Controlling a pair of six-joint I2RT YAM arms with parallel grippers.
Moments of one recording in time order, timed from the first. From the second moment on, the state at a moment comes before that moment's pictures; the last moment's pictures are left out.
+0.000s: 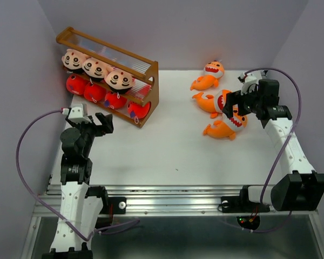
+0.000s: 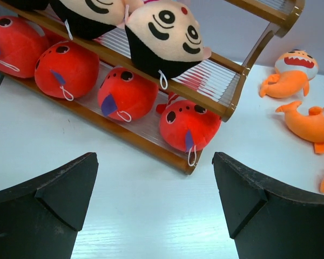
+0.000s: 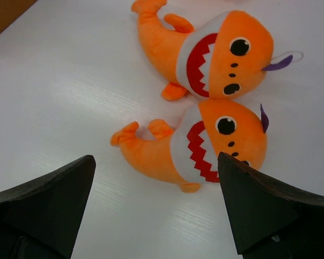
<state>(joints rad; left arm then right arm) 0.04 0.57 0.61 -0.09 0.15 -0.23 -0.02 1.26 1.18 -0.55 -0.41 -0.20</state>
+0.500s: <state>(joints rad) 0.03 0.39 0.49 -0.06 0.19 -0.22 -0.09 1.46 1.21 -0.59 -0.14 -0.06</state>
